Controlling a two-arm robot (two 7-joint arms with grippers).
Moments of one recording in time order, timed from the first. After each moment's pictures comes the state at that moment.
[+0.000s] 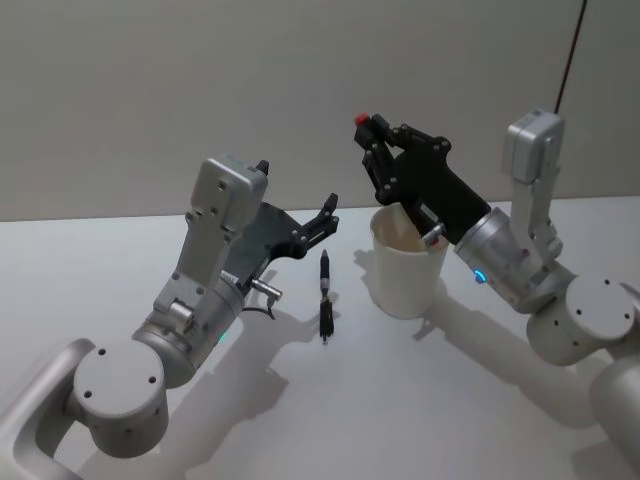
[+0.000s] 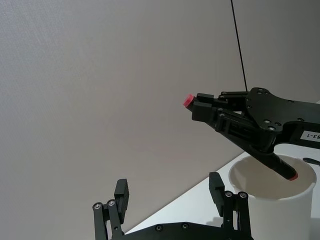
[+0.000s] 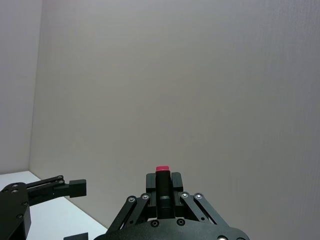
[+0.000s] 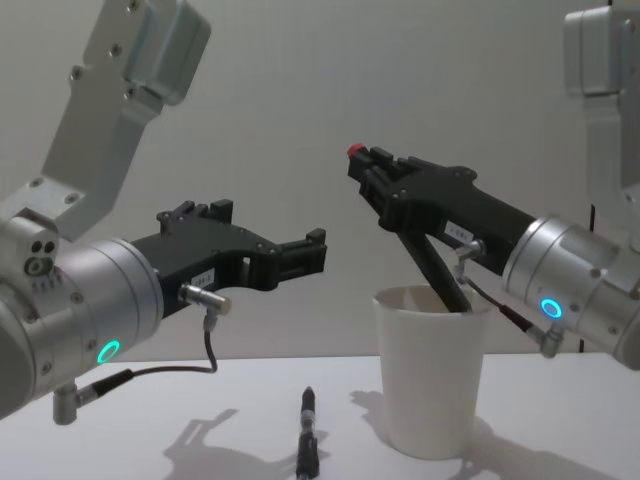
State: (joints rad) left arm -0.24 0.38 0.45 -1.63 -0.20 0.01 -0.01; right arm 0.52 0.13 -0.43 -1.07 0.34 -0.46 0.47
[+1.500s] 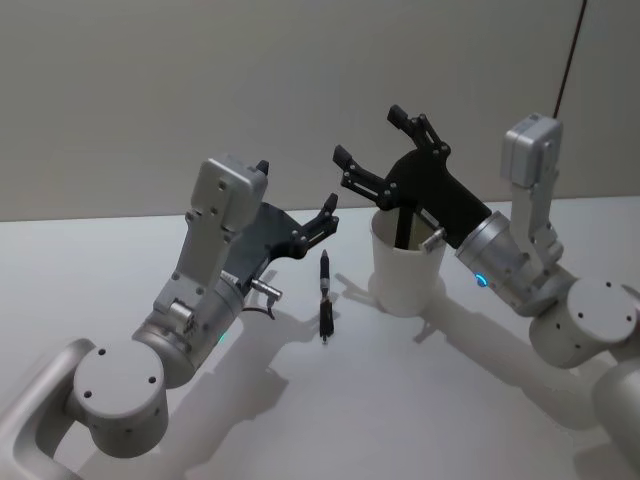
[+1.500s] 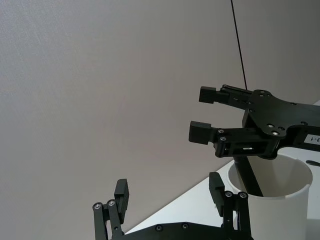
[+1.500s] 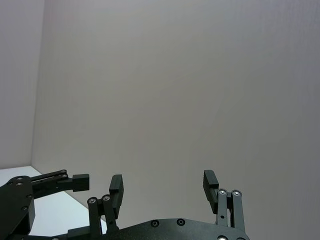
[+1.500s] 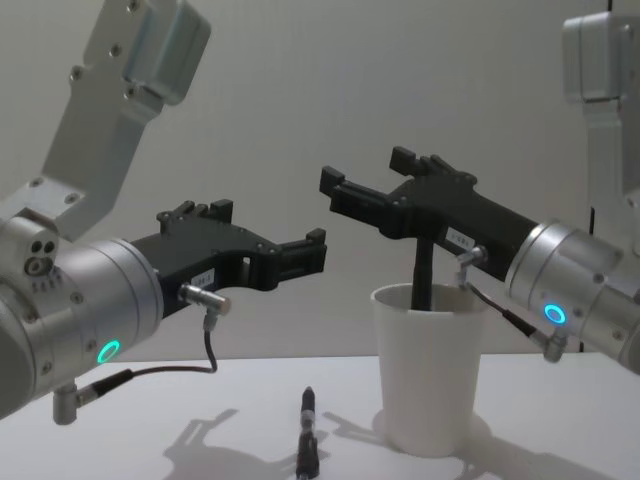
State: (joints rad) left arm -0.24 0.38 0.45 -1.63 -0.20 0.01 -0.01; right arm 0.51 0.13 -0.43 -1.08 0.32 -0.45 0.47
